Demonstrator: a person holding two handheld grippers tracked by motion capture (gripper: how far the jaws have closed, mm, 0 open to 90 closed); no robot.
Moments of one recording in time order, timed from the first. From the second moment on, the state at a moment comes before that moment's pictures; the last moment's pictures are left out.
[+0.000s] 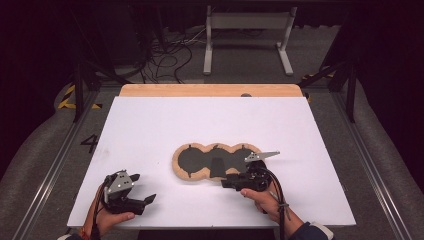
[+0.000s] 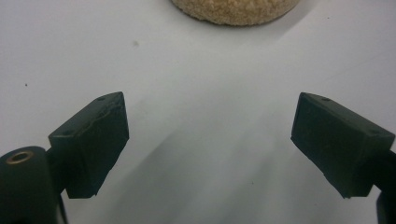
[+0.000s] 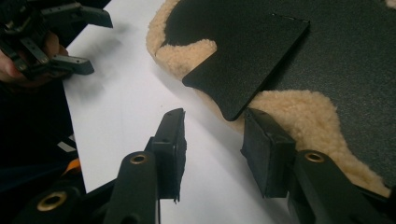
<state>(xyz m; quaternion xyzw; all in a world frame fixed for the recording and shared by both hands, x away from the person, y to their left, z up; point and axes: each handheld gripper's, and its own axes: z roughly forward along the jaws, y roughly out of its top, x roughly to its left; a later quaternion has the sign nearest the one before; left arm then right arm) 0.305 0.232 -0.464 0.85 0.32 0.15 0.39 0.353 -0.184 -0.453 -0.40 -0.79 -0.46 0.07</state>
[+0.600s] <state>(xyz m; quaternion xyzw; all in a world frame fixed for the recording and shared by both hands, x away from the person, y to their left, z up) 0.309 0.229 -0.466 0.85 0.33 0.13 0.38 0.379 -0.188 -0.457 -0.50 -0.70 -0.48 0.20</state>
